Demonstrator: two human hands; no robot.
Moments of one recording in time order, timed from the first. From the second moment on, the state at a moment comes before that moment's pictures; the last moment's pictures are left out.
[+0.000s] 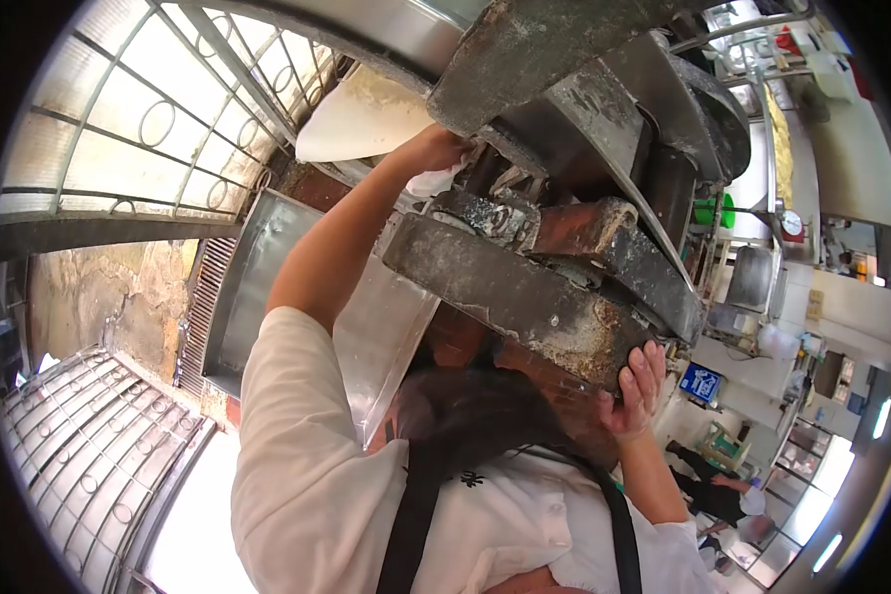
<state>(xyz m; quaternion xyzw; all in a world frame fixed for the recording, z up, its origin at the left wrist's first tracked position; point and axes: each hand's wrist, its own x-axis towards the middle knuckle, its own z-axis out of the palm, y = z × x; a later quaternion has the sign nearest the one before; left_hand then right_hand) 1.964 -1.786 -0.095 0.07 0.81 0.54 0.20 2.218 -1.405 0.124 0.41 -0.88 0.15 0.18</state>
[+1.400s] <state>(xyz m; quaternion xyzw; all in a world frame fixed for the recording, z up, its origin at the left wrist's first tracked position) 2.175 -1.886 0.002 -0.09 0.64 0.71 -0.26 2.213 -1.409 0.129 0.43 -0.86 0.18 0.21</state>
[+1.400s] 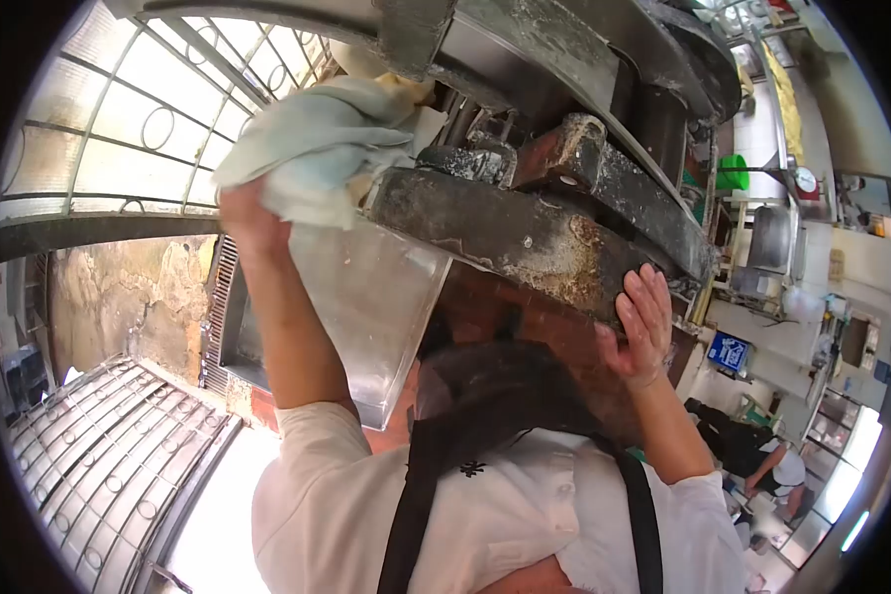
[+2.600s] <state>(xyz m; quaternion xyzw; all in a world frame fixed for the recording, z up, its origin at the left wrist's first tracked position) 2.310 -1.875 0.072 -0.20 0.60 0.73 -0.26 2.185 -1.677 0.124 0.10 -0.54 0.81 -0.23</state>
